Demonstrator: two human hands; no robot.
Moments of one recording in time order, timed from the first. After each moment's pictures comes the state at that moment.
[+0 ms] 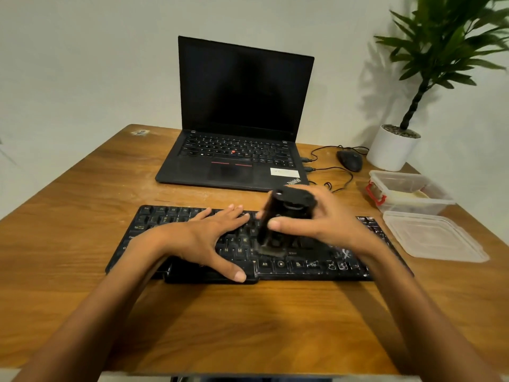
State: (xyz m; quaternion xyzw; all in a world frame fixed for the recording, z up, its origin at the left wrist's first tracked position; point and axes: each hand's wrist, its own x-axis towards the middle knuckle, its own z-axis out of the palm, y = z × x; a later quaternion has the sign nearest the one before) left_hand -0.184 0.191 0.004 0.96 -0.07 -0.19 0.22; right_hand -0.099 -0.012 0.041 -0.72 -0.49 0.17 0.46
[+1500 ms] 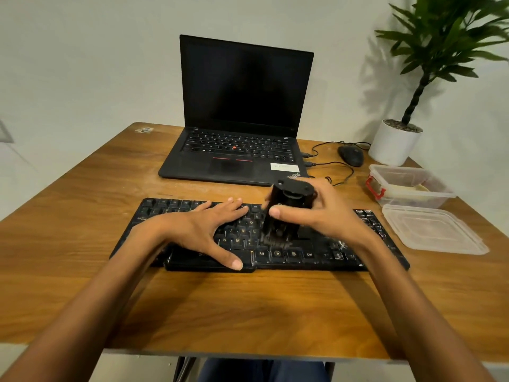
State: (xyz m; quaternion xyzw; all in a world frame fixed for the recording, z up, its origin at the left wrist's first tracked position) left_hand -0.182 0.197 -0.001 0.96 -0.07 -0.20 0.20; right_hand -0.096 -0.016 0.029 -0.72 -0.48 0.14 0.47
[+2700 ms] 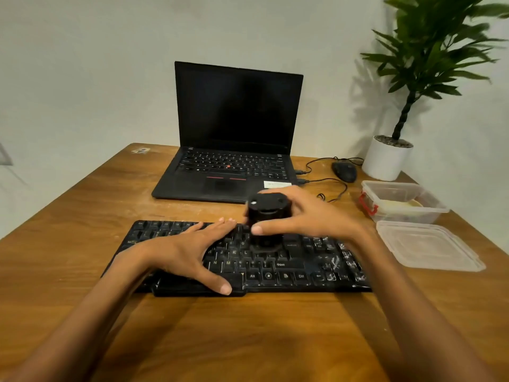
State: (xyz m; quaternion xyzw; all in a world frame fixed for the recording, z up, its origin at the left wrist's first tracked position) left_hand -0.190 0.185 0.011 0.96 -0.03 -0.19 0.21; right_hand -0.077 -0.003 0.056 -0.73 -0.55 0.19 0.34
